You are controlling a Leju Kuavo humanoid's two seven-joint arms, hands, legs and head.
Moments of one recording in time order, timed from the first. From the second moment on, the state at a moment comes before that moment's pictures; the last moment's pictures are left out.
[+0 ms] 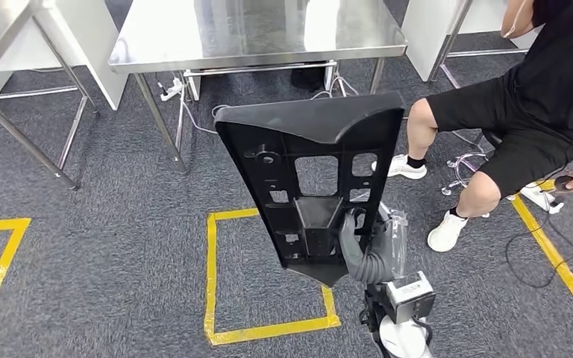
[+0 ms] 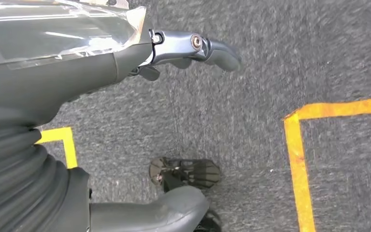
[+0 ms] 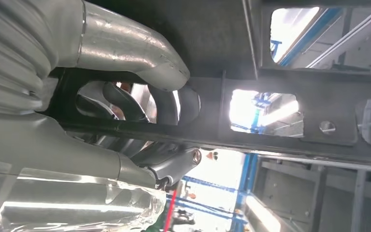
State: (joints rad) left arm -0.06 -0.08 0.54 -0.21 -0.42 0.16 -0.51; right arm -0.05 0.03 0.33 -1.73 0.18 -0.22 -0.57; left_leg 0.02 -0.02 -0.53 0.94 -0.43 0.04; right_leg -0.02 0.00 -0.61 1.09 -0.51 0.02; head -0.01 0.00
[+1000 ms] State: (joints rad) left arm -0.07 -0.08 0.55 -0.21 -0.42 0.16 -0.49; right arm -0.05 0.02 0.33 -1.72 0.18 -0.23 -0.58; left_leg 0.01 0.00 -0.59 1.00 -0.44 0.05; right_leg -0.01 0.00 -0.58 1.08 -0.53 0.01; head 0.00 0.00
